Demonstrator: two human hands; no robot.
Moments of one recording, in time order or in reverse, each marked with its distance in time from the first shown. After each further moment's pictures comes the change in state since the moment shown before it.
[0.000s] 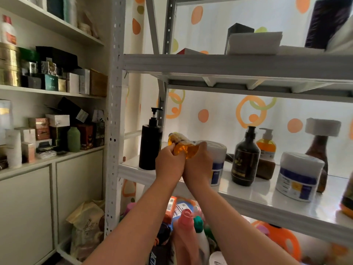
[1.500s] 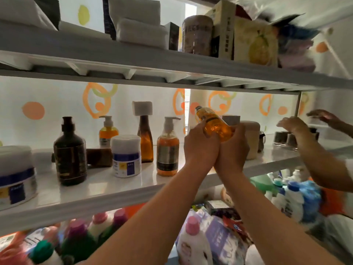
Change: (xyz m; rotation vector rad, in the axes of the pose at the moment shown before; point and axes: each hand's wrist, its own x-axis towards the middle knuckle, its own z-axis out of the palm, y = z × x) left_hand -0.225 0.199 0.316 -0.254 -0.655 0.392; right_hand 0.002 0.160 -0.411 -0.271 0.801 0.177
